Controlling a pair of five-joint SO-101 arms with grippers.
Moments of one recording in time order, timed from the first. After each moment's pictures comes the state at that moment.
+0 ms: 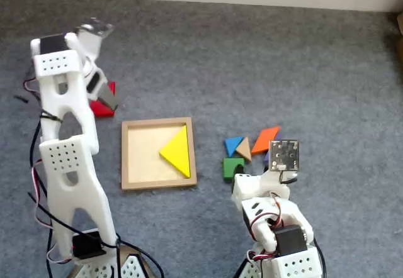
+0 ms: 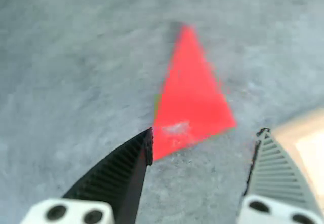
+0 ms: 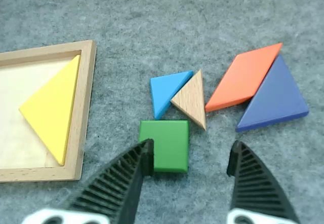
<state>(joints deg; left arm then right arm) -18.6 56.6 -64.2 100.1 -34.8 -19.4 -104.0 96.0 56.1 -11.7</state>
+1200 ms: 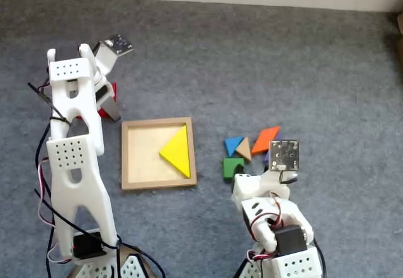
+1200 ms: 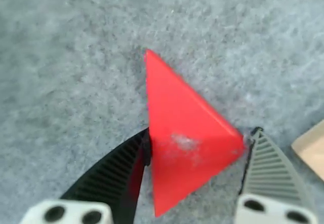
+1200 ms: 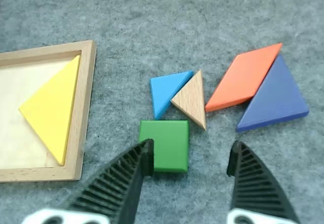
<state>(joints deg) -17.7 65.5 -63.7 92.4 -47.2 -19.4 -104.0 96.0 56.1 -11.7</state>
